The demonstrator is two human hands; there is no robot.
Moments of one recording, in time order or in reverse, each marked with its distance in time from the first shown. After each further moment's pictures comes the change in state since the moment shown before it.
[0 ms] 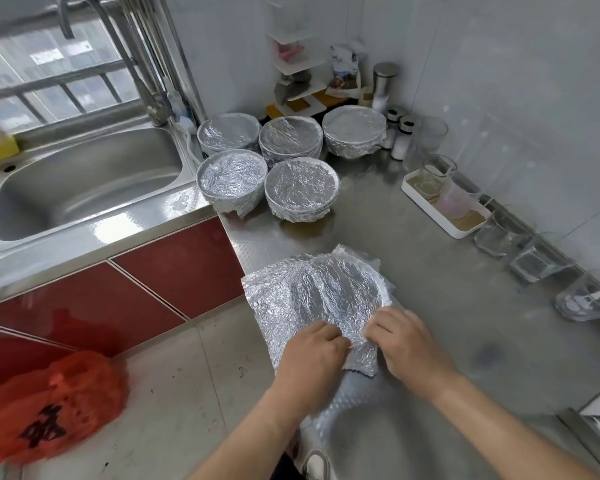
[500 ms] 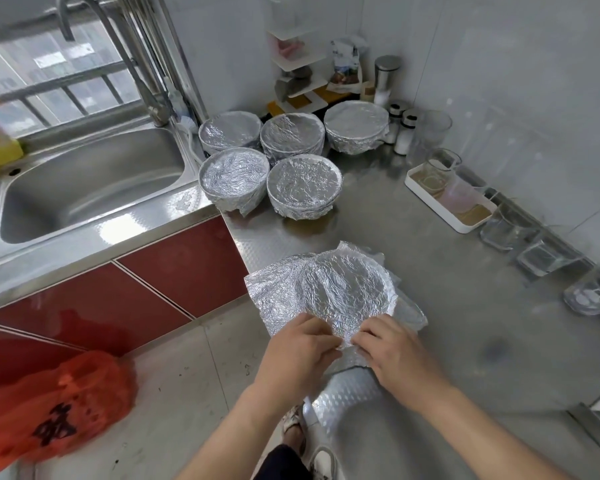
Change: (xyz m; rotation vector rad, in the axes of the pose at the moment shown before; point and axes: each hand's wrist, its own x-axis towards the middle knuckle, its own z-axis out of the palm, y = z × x) left_hand -0.012 -0.024 -0.021 -0.143 0.049 -0.007; right_hand -0.002 -0.027 0.013 0.118 -0.063 0.086
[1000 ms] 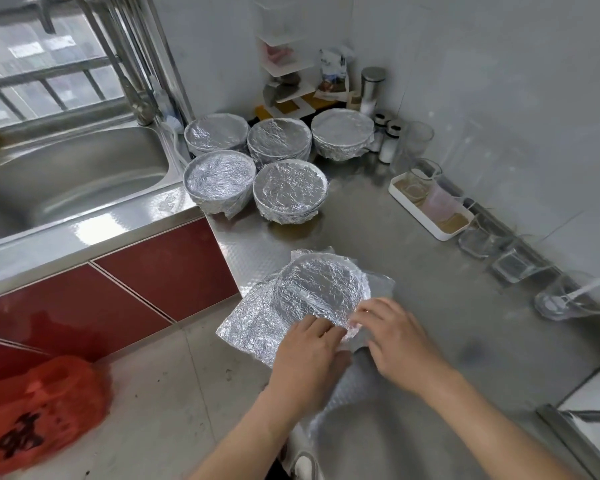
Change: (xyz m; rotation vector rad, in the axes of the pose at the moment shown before) left_hand 0.019 0.030 0.023 0.023 0.070 -0.074; right_hand 0.007 0.023 -0.028 -0.022 -0.014 0.116
